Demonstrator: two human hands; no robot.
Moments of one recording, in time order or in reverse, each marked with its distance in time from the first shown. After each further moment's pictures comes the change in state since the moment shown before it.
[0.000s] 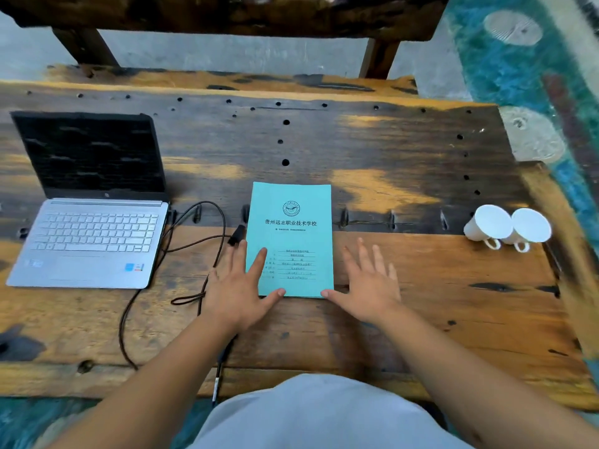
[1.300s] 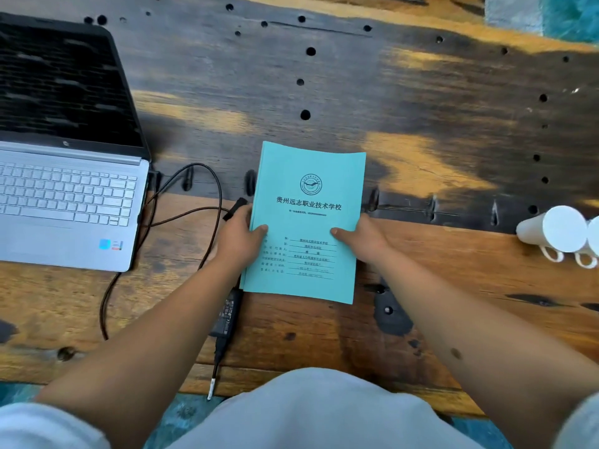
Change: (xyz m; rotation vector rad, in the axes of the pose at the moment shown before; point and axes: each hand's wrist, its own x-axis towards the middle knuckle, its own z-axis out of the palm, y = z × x) left_hand 0.135 -0.033 0.034 -0.921 -0.010 -0.422; right_hand 0.153 -0.024 0.009 0.757 -0.239 0.210
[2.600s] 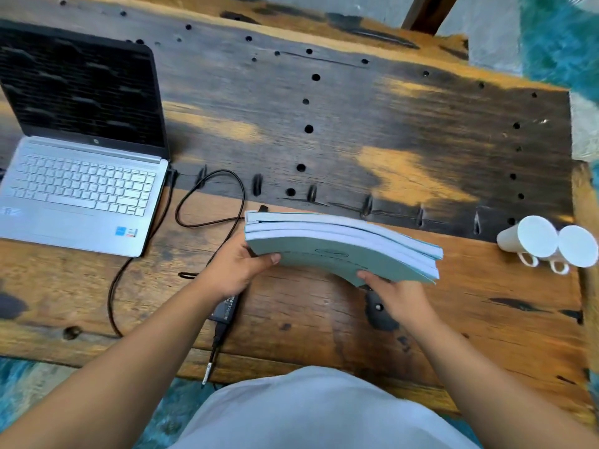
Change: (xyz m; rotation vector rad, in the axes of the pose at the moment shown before) left_hand -0.105 0.010 -0.037 -0.465 -0.323 0.336; right_hand -0.144 0.041 -0.018 0.309 0.214 -0.409
